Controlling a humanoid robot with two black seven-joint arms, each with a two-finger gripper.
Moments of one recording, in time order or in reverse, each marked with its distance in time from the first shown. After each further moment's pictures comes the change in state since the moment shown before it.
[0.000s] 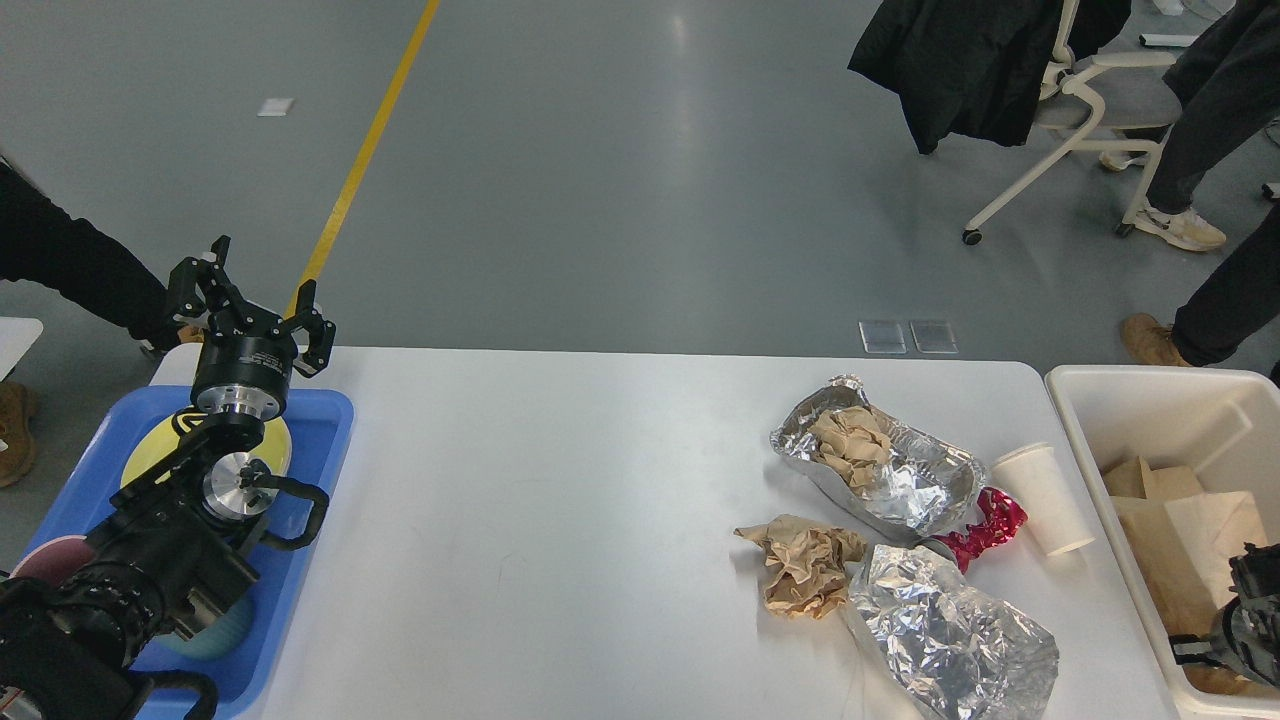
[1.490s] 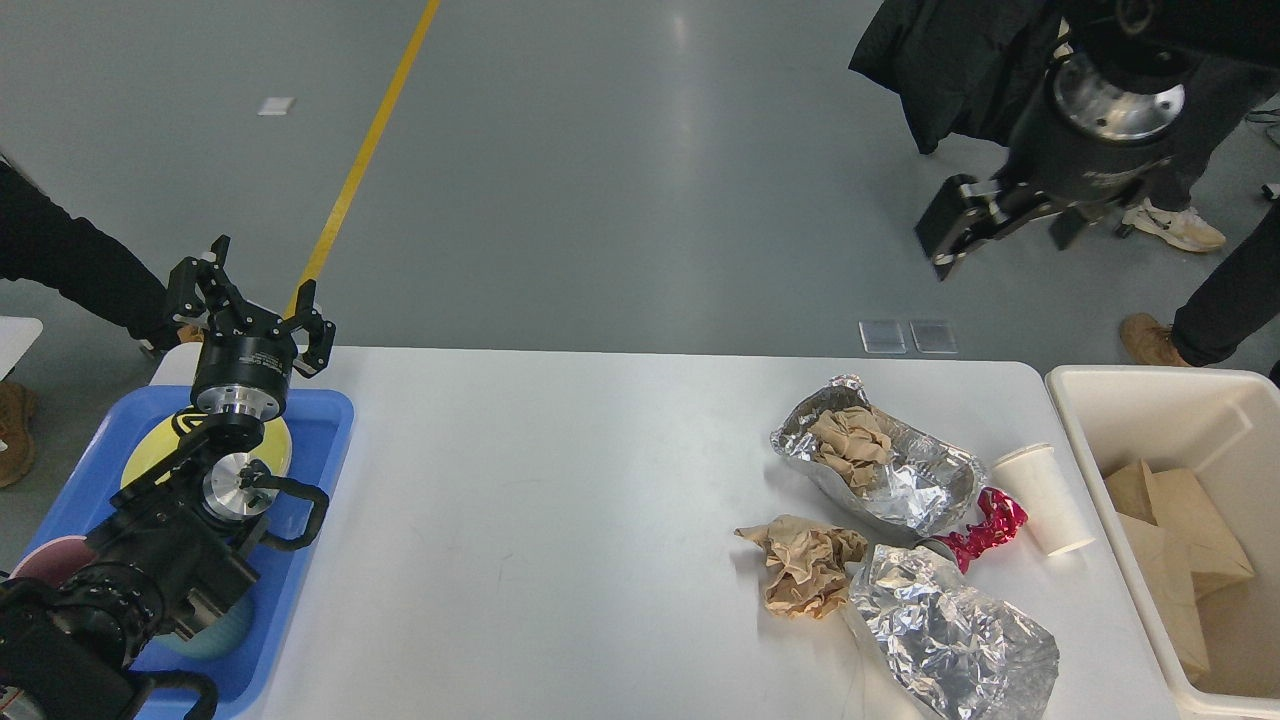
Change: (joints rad) left arm 0.000 0.000 0.000 0.000 0.000 0.000 0.000; right arm 1.432 0.225 0.006 0.682 0.106 0.711 0.005
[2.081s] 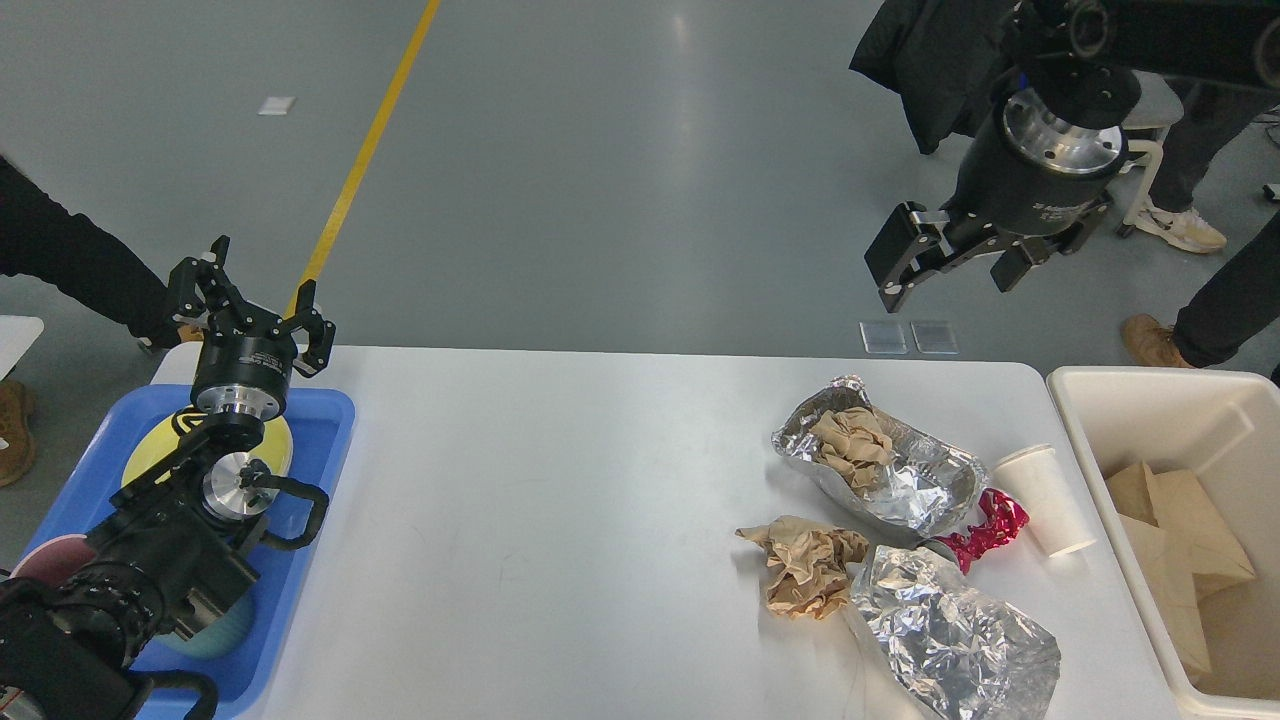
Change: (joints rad) left arm 0.000 0.000 0.000 0.000 0.000 0.000 0.000; right arm -0.044 -0.059 -0.033 -0.001 0.071 0.000 -0.005
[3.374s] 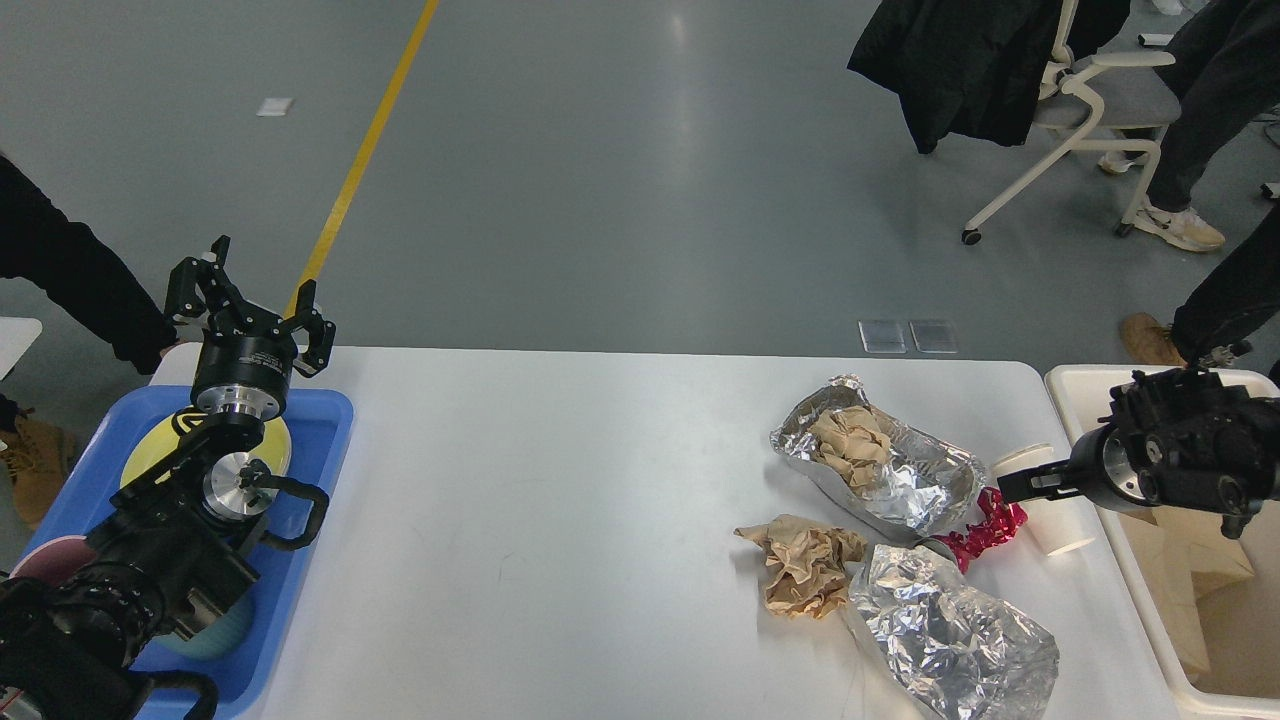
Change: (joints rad) left arm 0.000 0.000 0.000 0.000 0.000 0.000 0.000; right arm -0.843 -0.177 0.043 -0.152 -0.322 -0.889 0.002
